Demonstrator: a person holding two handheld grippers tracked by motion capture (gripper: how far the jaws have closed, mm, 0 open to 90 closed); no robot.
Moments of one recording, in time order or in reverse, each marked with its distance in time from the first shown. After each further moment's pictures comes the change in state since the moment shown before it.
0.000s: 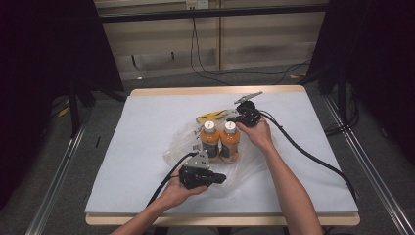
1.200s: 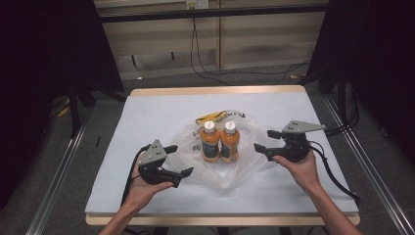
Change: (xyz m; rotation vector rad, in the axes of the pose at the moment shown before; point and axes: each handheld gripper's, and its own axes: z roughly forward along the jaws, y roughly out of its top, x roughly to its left) left arm 0.000 -0.020 -0.101 -0.159 0.383 -0.095; right arm 0.054 -0.090 -0.153 -0.282 -0.067 -0.011
